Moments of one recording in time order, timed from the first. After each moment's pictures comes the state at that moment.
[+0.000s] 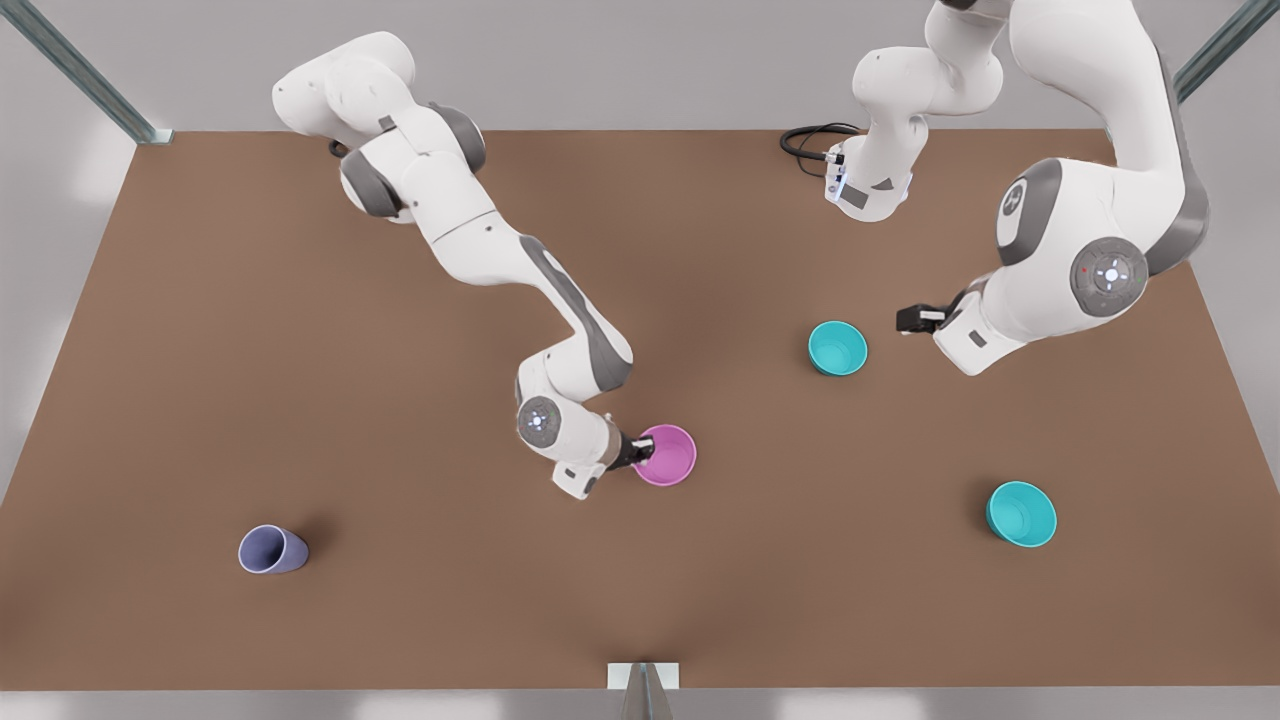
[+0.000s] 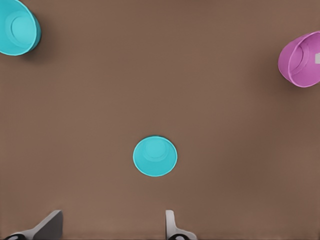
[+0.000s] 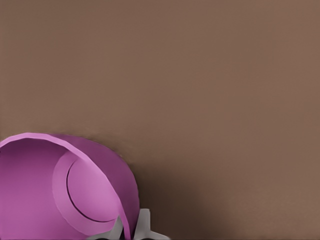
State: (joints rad) left arm -0.07 0.15 -0.10 -1.57 -0.05 1.43 -0.12; right arm 0.67 1.05 -0.07 -1.08 0.58 2.27 0.09
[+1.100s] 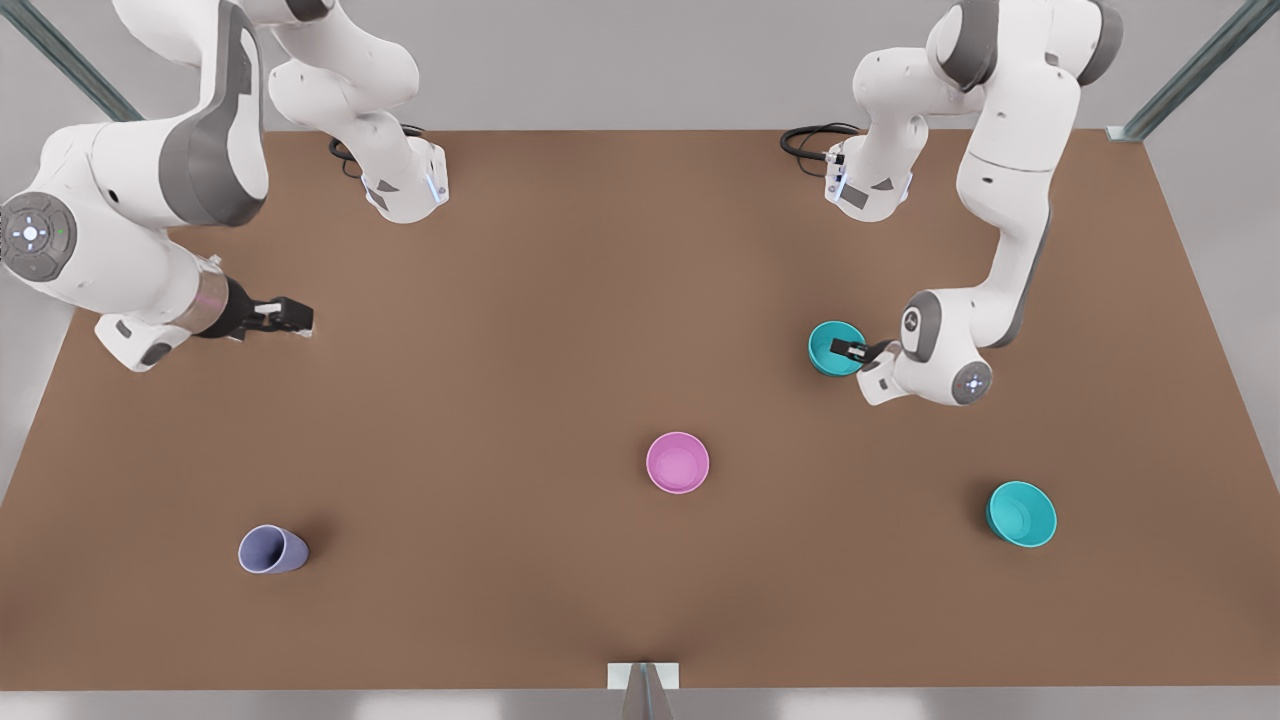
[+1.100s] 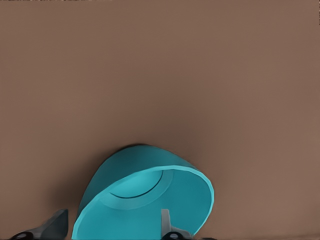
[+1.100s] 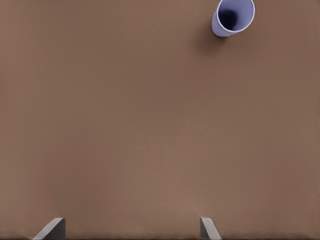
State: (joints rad) left arm -0.03 0.40 -0.08 -2.20 -0.29 2.06 0.34; right arm 0.27 0.15 -0.22 -1.43 0.06 1.37 0.00
